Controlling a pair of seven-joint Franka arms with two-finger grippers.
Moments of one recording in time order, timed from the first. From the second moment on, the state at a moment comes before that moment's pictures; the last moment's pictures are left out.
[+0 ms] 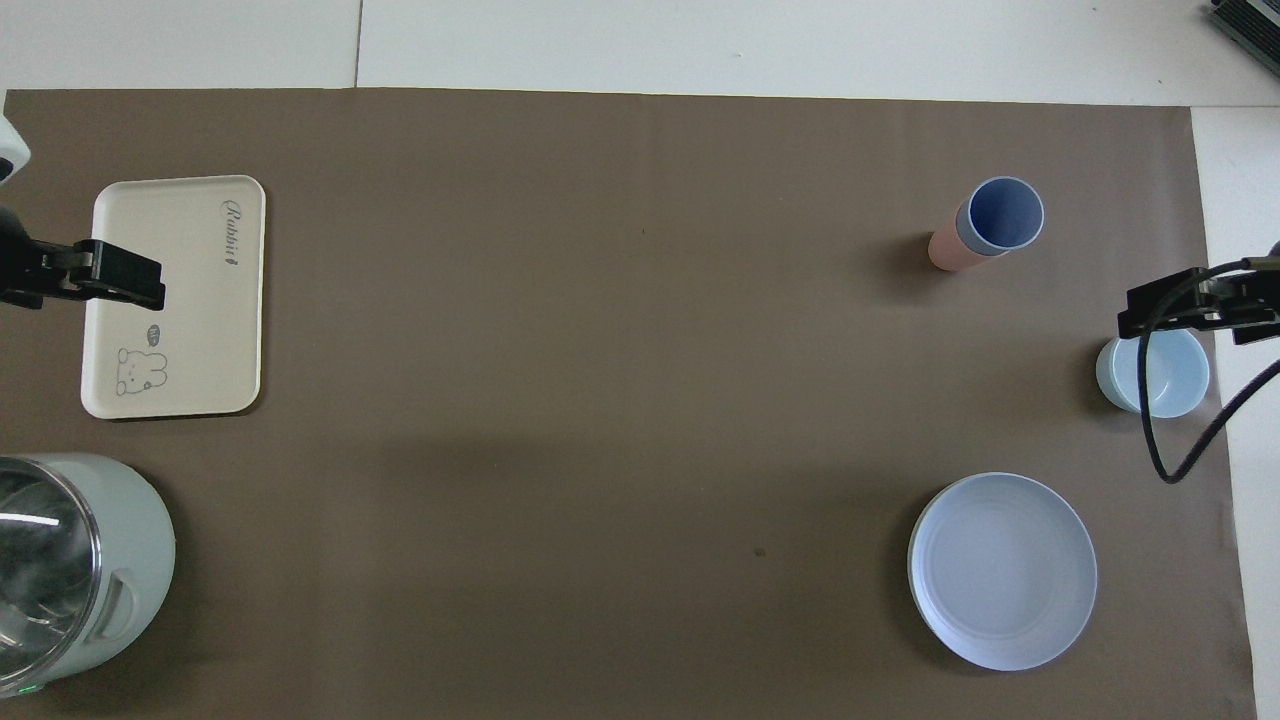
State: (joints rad) left arm 0.01 0.04 -0.08 -1.52 0.04 1.58 0.00; right arm 0.02 0.02 -0.07 -1.56 0.00 1.54 0.02
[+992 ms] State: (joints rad) left arm 0.01 0.04 -0.08 -1.52 0.04 1.58 0.00; right arm -0.01 0.00 -0.08 -1.64 0.02 1.70 -0.33
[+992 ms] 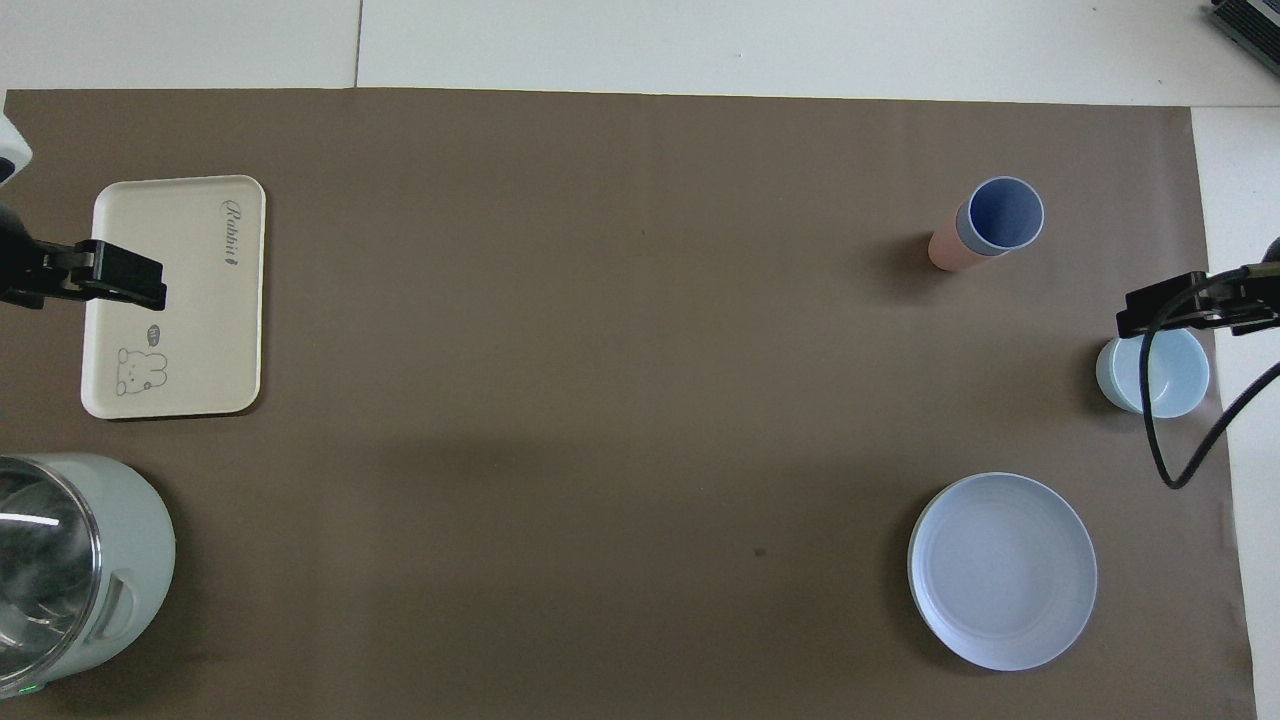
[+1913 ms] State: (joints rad) left arm 0.01 0.04 -0.08 -1.53 0.04 1.58 0.00; right arm -0.29 0.18 -0.09 -1.97 0.86 2.13 -1.73
